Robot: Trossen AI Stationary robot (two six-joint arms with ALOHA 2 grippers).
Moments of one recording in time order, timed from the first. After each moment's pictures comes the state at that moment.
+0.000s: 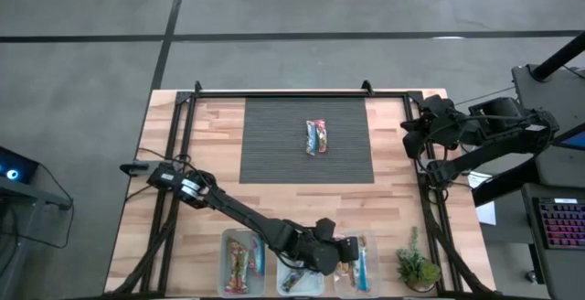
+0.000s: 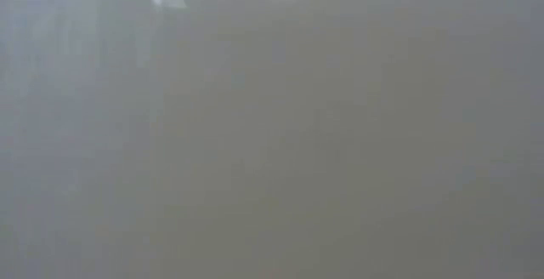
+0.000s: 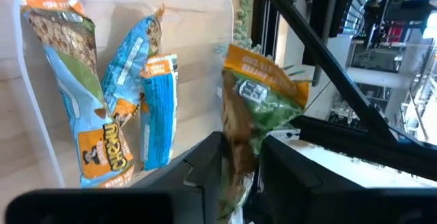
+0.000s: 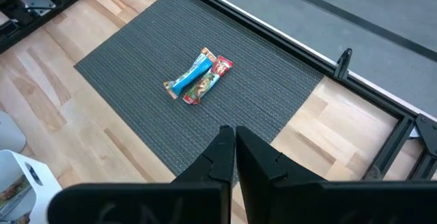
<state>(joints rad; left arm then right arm) -0.47 2.31 2.06 -0.30 -0.36 -1.89 0.20 0.94 1.44 -1.48 0.59 0.91</state>
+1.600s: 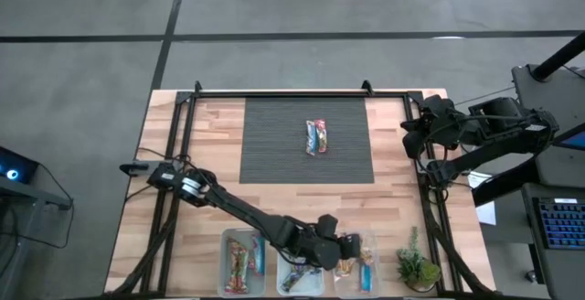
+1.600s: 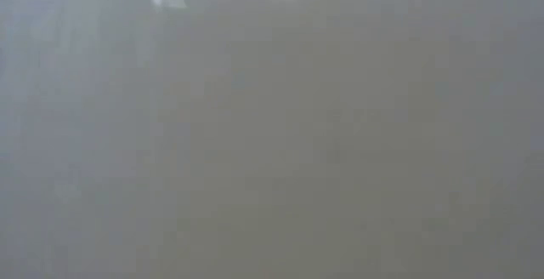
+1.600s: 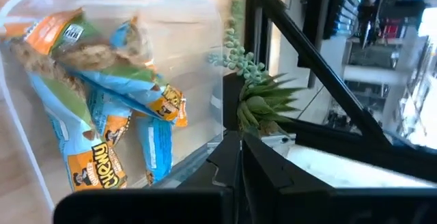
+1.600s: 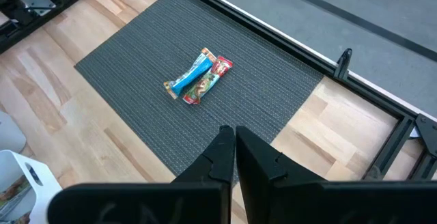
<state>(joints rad) -0.45 2.30 2.06 -0.28 -0.36 -1.84 0.20 0.94 1.44 -1.48 0.59 0.91</state>
